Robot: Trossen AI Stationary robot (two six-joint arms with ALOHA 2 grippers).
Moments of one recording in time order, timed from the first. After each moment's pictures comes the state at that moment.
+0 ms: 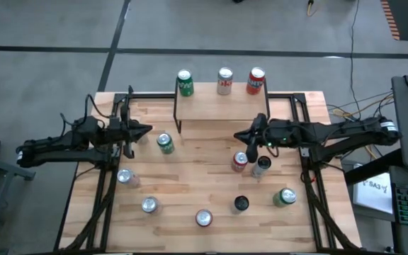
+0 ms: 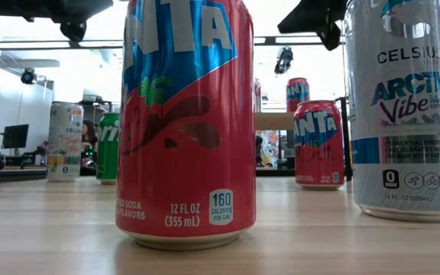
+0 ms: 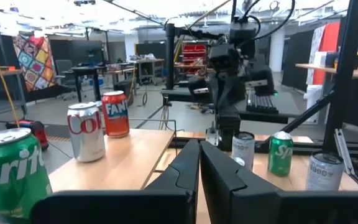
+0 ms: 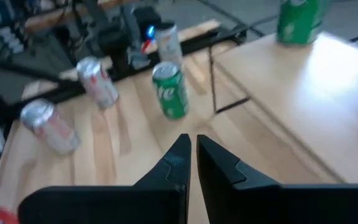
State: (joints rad) left arm 0.13 0.36 0.46 -0.02 -0.06 0.03; right arm 0.05 1.09 0.88 -0.19 0.26 0.34
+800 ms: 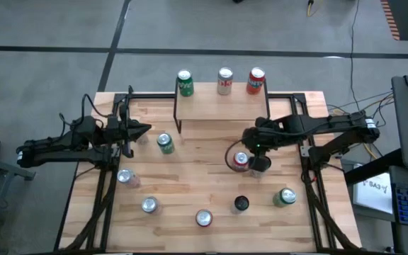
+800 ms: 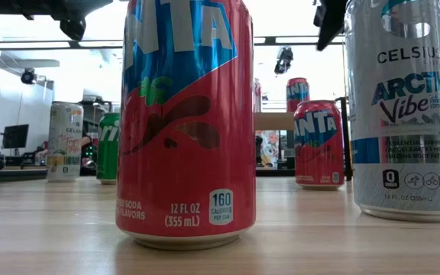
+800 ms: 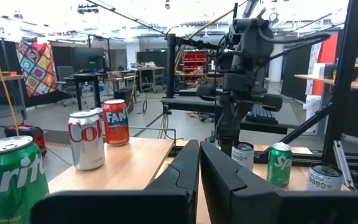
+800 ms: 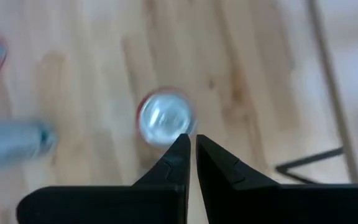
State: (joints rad) left arm 0.13 0.35 0.46 0.02 -0.06 0.02; right arm 0.10 1.41 1.44 -1.20 0.15 0.26
